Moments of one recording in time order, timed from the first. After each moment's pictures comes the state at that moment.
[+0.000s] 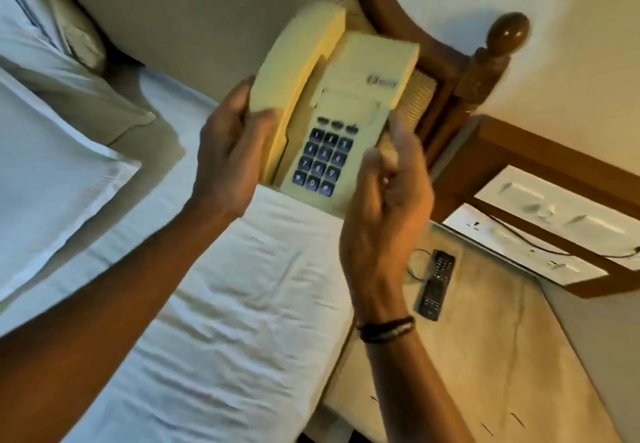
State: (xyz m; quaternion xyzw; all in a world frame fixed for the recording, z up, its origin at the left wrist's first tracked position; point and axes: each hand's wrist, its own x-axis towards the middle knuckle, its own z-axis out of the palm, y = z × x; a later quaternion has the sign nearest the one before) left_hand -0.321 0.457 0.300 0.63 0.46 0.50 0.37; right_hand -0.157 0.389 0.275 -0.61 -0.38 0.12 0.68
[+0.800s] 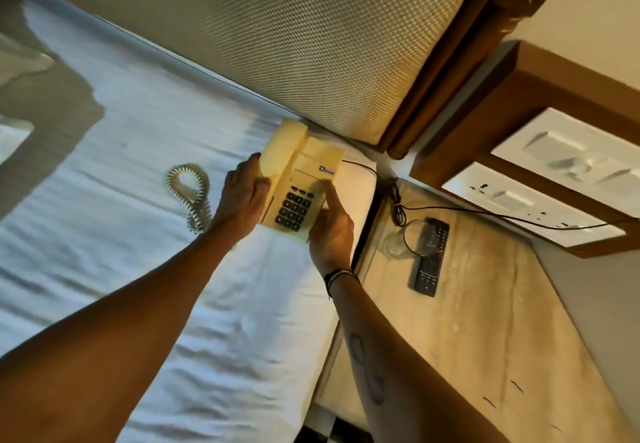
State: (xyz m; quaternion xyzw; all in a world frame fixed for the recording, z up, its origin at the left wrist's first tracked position) left_hand -0.311 0.505 0.013 0.71 0.56 0.19 0.38; right_hand -0.167 0.391 0.039 -0.75 -0.41 0.29 0.43
